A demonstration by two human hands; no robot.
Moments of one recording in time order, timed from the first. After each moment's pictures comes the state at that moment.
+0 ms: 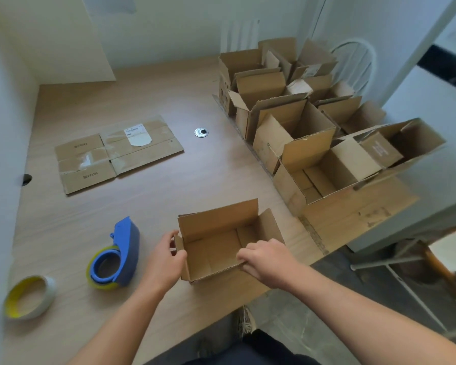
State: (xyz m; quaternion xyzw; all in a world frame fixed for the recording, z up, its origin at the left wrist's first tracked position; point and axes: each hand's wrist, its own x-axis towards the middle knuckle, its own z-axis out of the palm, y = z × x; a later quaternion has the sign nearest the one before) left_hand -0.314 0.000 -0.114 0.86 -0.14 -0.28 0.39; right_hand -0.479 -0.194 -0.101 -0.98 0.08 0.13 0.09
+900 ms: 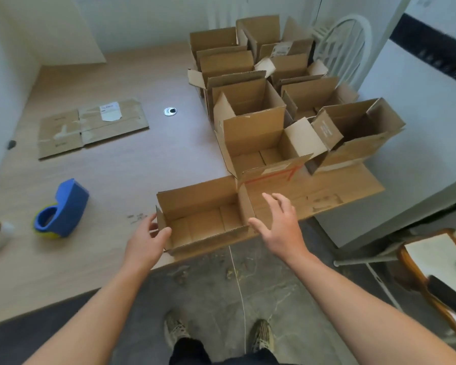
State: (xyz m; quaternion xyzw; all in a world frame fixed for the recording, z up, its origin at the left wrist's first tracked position) left_hand -0.477 -0.100 -0.116 0.89 -0.06 -0.20 0.40; right_hand -0.650 -0.356 -0.110 -0.88 0.30 -0.11 0.36
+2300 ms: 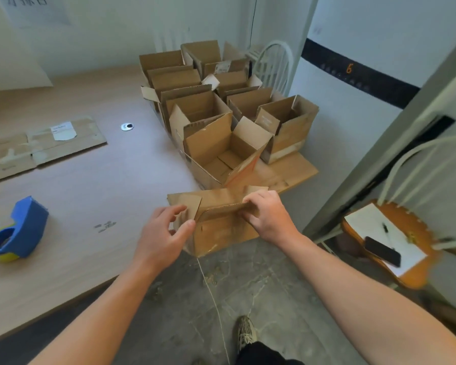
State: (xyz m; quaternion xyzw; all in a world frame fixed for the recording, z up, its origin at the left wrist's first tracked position) left_hand -0.572 -0.133 -0.048 0.83 -0.36 -0.14 0.40; right_hand -0.729 -0.341 -0.052 -0.92 0.27 -0.17 0.25
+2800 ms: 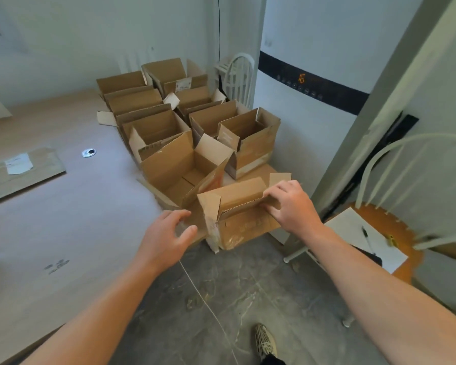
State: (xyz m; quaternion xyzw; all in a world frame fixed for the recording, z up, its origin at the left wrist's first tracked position) left_hand -0.603 -0.254 -0.044 0.83 -0.44 -0.13 0.32; right_hand -0.816 -0.475 -0.025 -0.92 0.31 -0.19 0.14
